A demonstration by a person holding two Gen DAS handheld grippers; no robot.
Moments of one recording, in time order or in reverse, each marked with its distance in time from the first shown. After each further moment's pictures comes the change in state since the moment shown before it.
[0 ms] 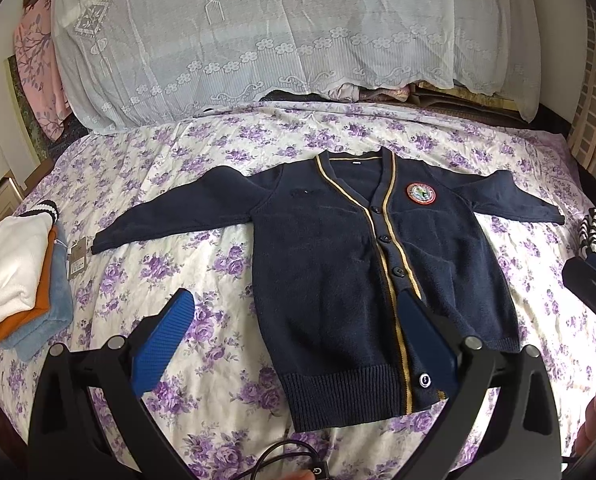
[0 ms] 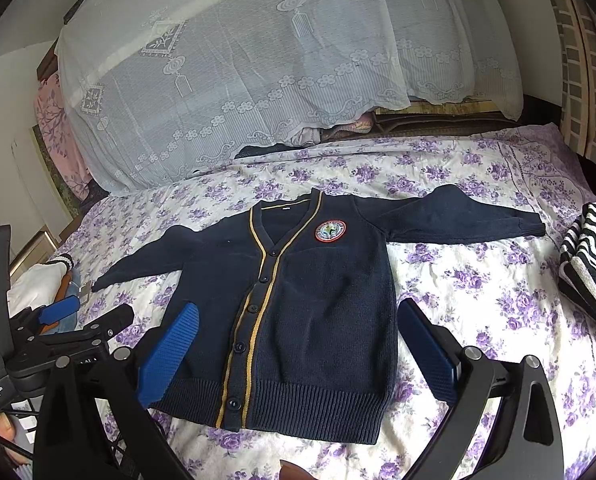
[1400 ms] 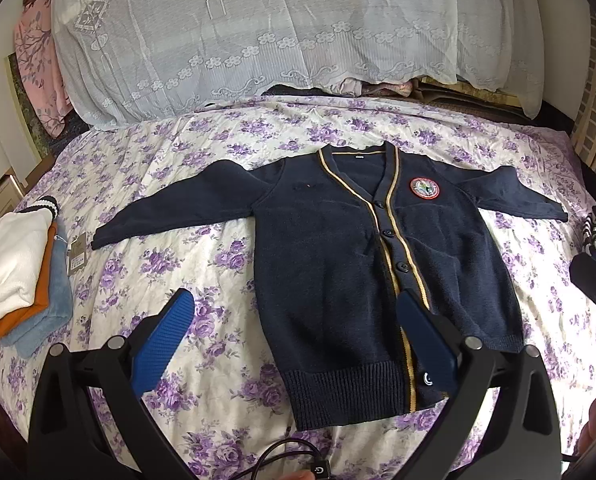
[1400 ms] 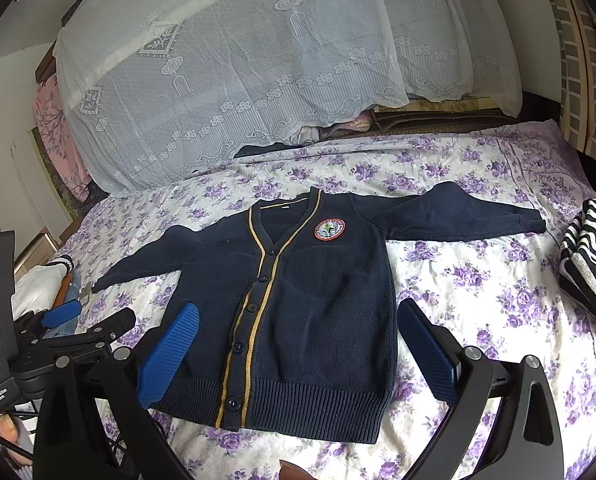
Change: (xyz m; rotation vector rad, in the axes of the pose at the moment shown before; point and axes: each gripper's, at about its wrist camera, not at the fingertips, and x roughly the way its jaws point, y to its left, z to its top) left arm 0.005 0.004 -0.005 -0.003 0.013 0.003; right arm 0.000 -0.001 0.000 0.005 0.002 0.003
